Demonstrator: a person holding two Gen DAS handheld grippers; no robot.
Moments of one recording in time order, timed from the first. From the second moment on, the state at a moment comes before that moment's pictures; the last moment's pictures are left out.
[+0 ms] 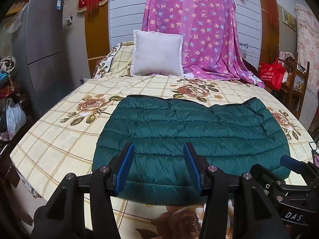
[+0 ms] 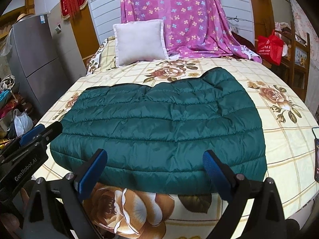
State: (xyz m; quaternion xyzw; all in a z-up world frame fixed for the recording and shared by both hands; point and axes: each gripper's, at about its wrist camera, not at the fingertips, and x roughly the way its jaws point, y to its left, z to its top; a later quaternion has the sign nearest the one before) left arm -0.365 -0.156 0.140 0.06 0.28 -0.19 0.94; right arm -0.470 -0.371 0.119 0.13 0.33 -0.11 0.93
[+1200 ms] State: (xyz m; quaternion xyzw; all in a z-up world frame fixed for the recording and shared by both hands) left arm -0.359 -0.157 0.130 0.06 0.30 -0.19 0.93; right arm -0.460 -0.379 0.109 0.14 0.34 -0.10 0.92
